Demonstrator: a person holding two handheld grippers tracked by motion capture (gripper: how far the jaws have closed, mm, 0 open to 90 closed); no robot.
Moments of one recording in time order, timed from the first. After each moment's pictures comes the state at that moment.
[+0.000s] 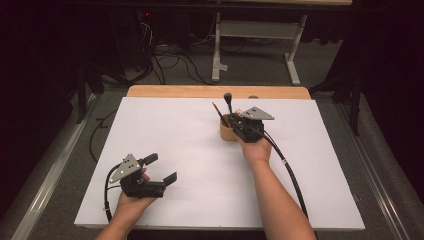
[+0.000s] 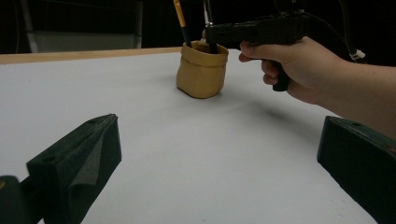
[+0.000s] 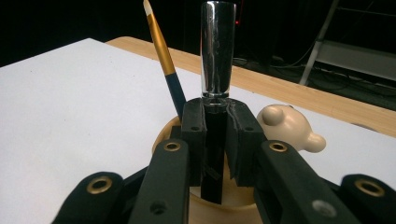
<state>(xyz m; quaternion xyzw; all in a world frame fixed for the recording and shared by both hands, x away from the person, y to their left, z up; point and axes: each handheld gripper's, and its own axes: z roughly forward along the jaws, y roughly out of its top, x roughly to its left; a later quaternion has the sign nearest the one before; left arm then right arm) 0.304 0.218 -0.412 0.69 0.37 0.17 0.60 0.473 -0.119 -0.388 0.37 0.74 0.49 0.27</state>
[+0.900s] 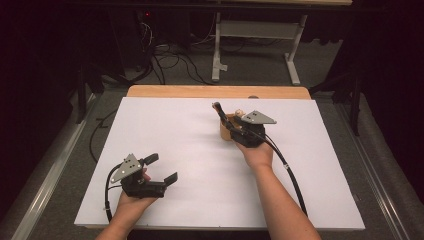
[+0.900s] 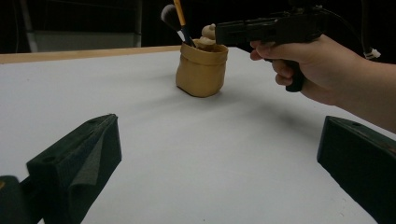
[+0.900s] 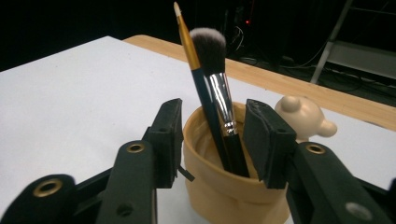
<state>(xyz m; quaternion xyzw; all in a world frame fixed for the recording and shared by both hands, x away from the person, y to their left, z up) 0.304 0.217 -0.412 0.69 0.36 0.18 0.60 0.453 -0.121 -0.383 0.36 0.75 0.50 0.25</state>
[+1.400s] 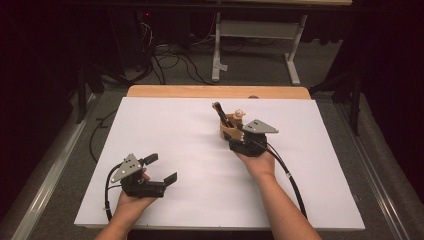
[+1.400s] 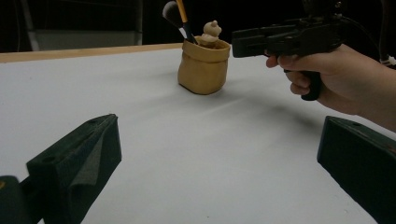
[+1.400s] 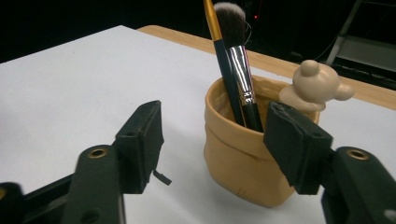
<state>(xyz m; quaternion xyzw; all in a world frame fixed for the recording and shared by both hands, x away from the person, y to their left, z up) 0.305 0.218 -0.414 0.70 0.36 0.18 0.59 0.431 -0.127 -0.393 0.35 0.76 0.49 0.24</state>
